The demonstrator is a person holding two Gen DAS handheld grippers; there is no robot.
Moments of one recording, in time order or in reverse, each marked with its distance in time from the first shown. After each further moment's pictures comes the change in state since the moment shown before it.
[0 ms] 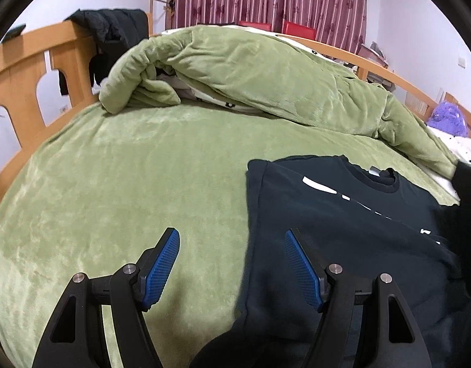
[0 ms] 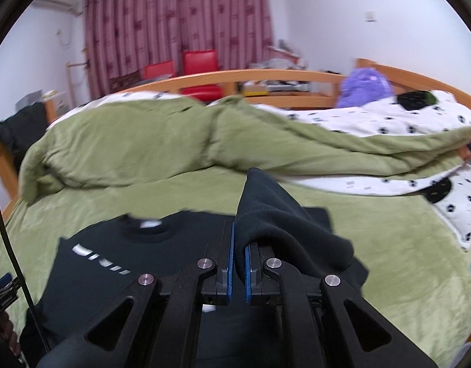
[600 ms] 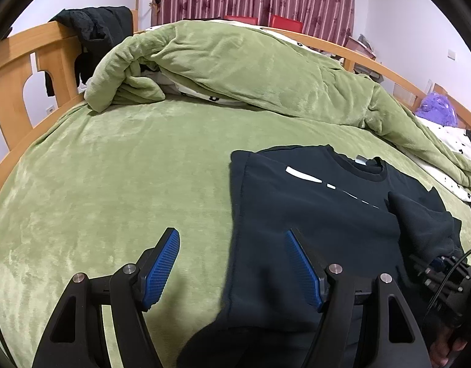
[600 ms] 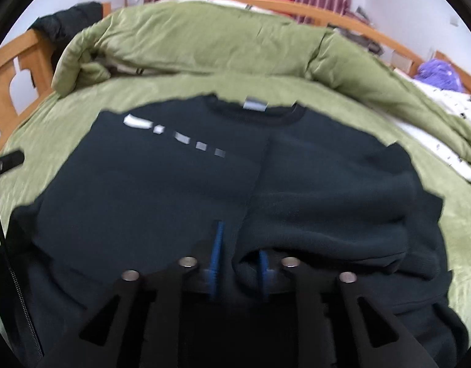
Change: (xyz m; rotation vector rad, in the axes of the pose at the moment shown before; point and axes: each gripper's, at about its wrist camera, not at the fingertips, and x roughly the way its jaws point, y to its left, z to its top) left arm -0.001 -0.014 -0.005 0.041 0.020 -0.045; right arm 0.063 0.138 -0.138 -0.241 0.273 0.132
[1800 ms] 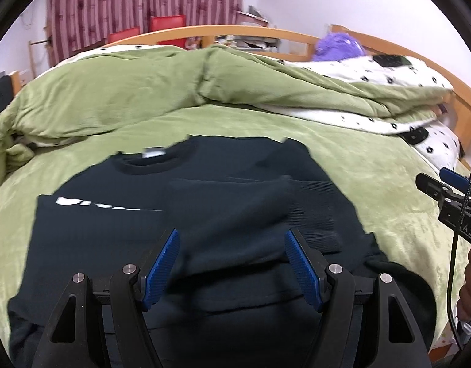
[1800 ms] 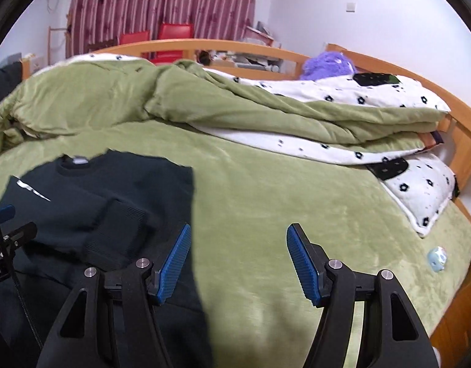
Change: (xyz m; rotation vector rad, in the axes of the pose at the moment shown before) left arm -0.026 -0.318 -0.039 0.336 0.022 -0.252; right arm -0.117 -0.268 -0.028 0.195 -0.148 -0.335
